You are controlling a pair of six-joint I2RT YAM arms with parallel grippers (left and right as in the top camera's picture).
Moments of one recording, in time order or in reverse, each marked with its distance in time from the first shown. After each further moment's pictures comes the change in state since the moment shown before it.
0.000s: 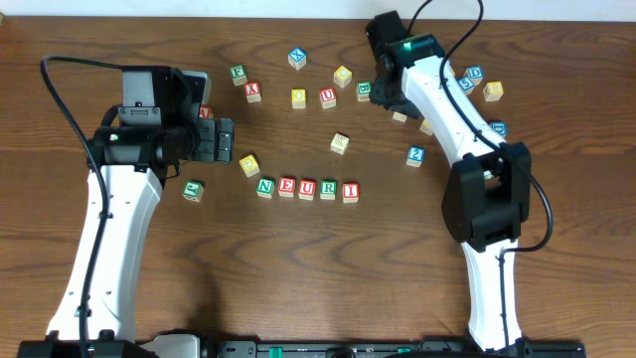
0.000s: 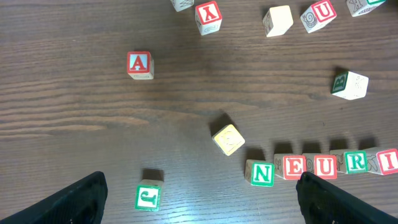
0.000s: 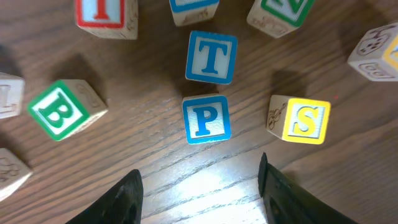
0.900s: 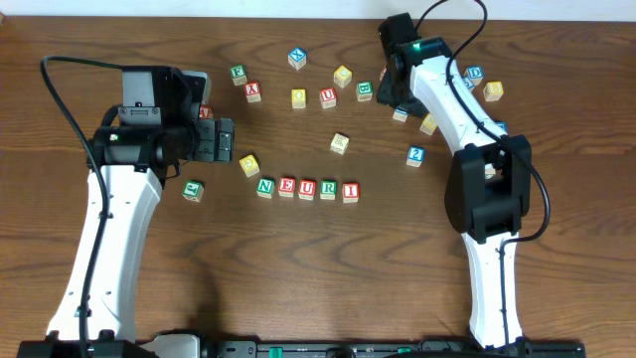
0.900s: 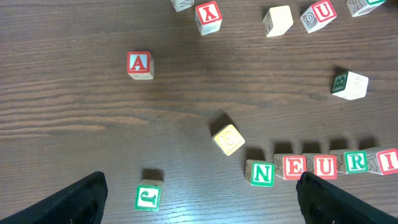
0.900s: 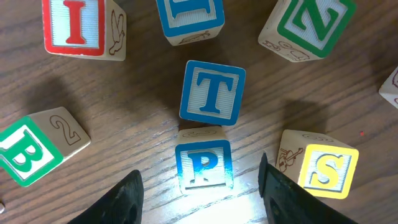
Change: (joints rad) left arm 0.000 0.000 0.000 0.000 0.000 0.000; right arm -0.052 0.055 0.000 0.074 -0.055 -0.077
